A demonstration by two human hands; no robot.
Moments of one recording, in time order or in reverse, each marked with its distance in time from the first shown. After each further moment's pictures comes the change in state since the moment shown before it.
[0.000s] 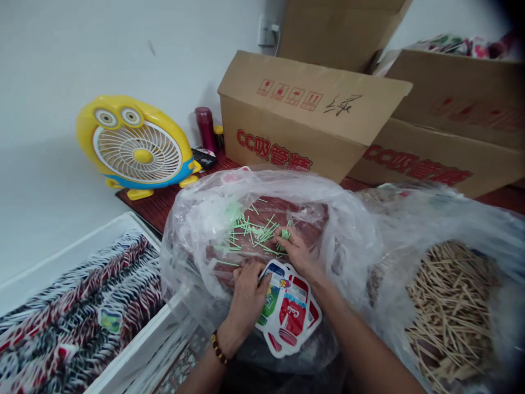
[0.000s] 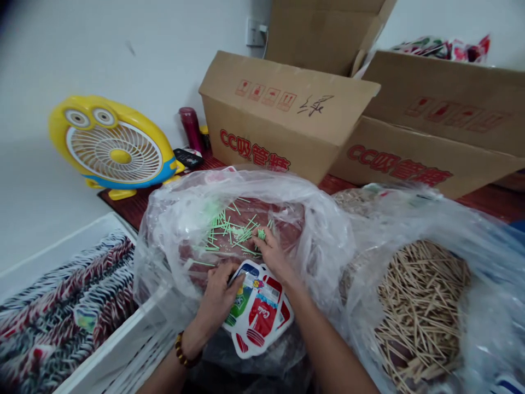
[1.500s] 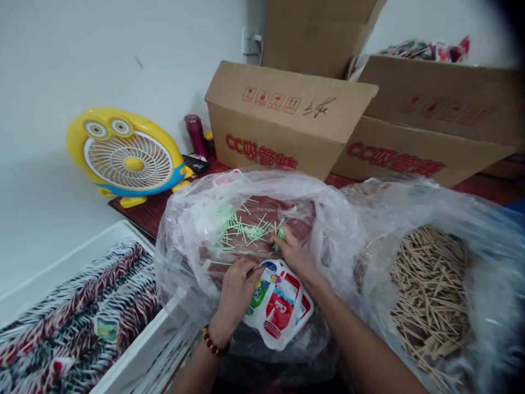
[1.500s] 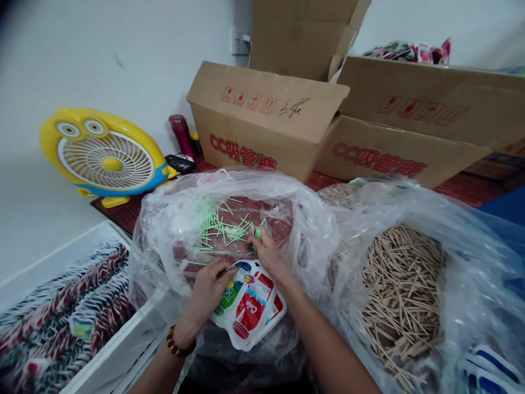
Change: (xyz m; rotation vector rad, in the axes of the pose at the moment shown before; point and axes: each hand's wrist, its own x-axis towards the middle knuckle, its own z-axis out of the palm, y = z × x) left_hand 0.006 0.000 -0.010 -0.050 0.003 0.036; right_hand -0.011 -0.008 -0.010 -0.177 0.038 -0.105
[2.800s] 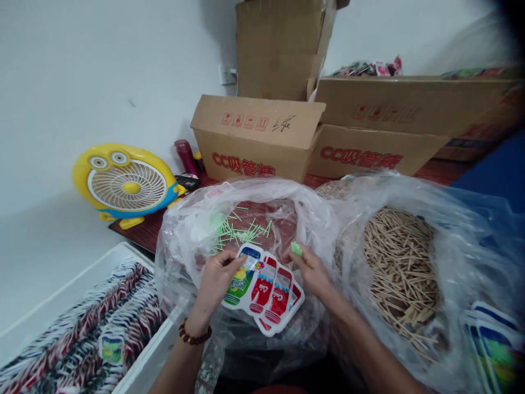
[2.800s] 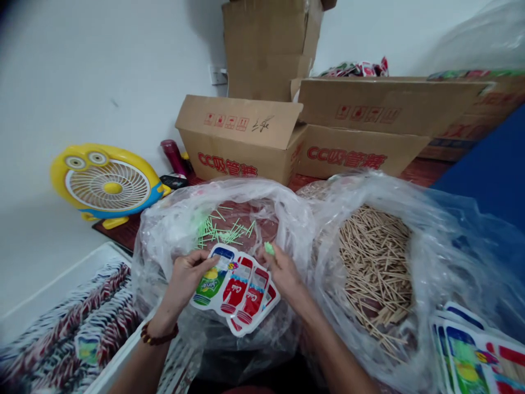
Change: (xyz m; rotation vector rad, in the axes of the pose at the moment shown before) left_hand 0.005 0.018 -0.042 -0.470 -0.048 -0.229; right_hand -0.089 -0.036 -0.039 -0.058 0.110 0.027
